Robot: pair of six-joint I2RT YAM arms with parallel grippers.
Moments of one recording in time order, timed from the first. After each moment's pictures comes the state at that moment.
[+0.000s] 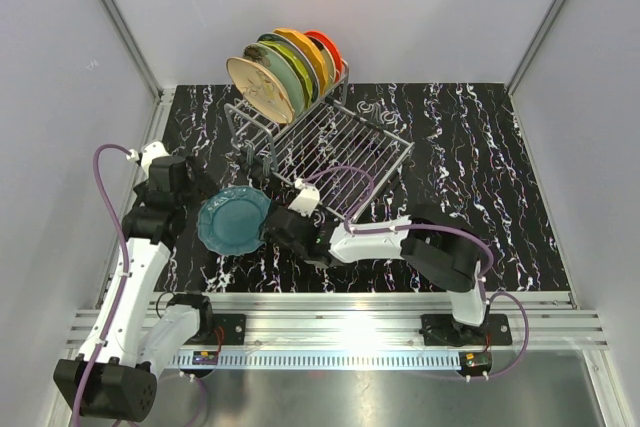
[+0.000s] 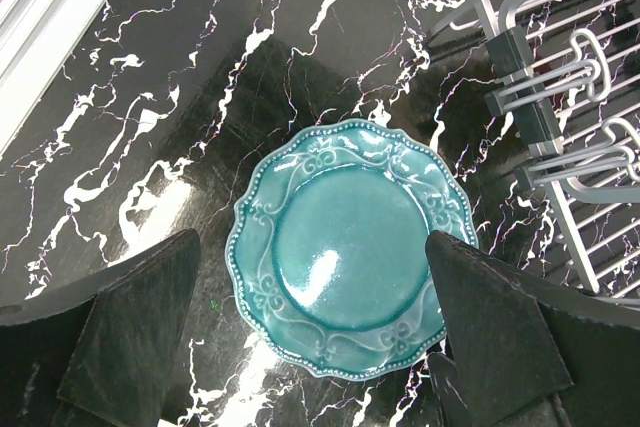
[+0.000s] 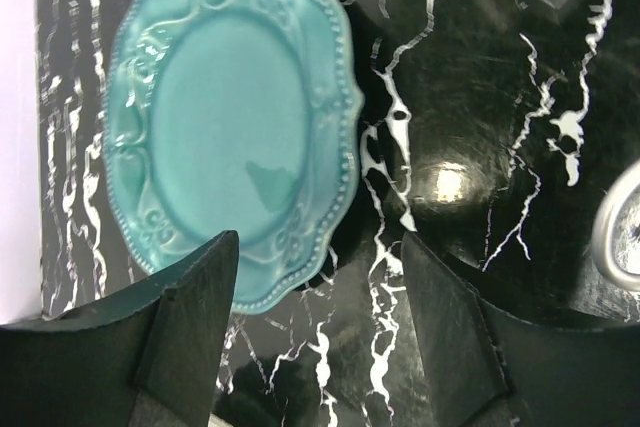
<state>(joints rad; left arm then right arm) -0.09 0.86 0.85 -0.69 -0.34 -0.55 1.19 1.95 1.19 0.08 0.51 1.13</state>
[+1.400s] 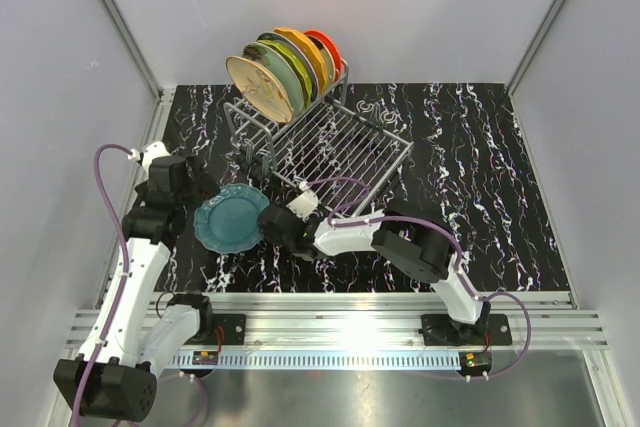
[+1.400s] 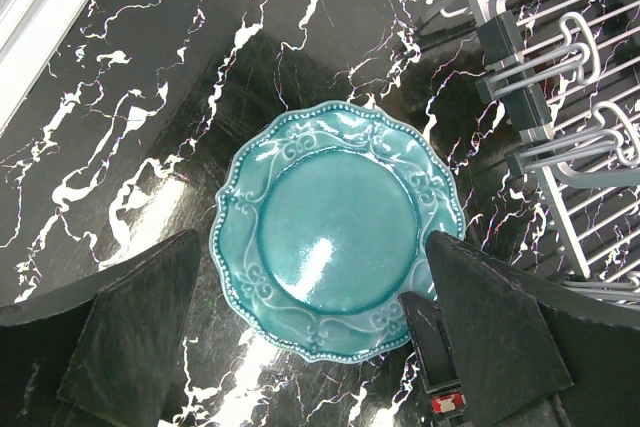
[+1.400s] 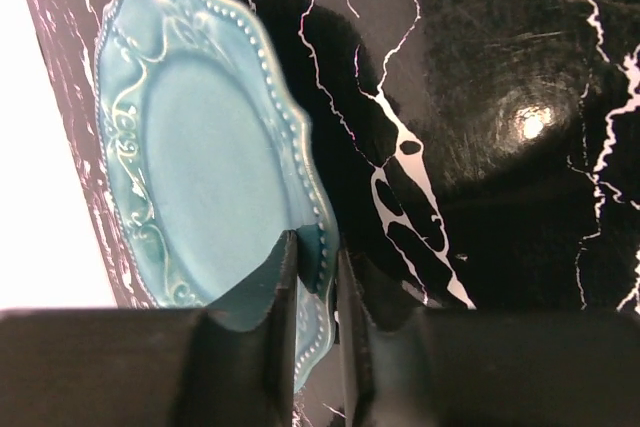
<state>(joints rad) -0.09 0.86 0.85 -0.69 -0.31 -0.55 1.15 2.14 1.32 0.09 0.46 1.45</state>
